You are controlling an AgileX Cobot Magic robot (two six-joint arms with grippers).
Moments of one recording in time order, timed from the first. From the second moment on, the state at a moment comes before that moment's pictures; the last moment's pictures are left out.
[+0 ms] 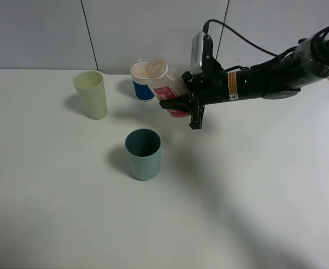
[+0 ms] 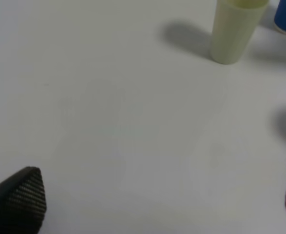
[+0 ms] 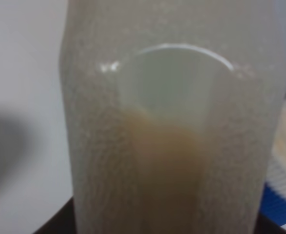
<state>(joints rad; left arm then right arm) 0.01 -0.01 -0.51 -0.01 1.06 -0.02 0.25 2.12 -1.11 -1.39 -1.02 0.31</state>
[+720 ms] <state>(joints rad) 0.01 -0.01 -0.51 -0.01 1.06 -0.02 0.26 1.95 -1.03 -1.39 -0.84 0.25</state>
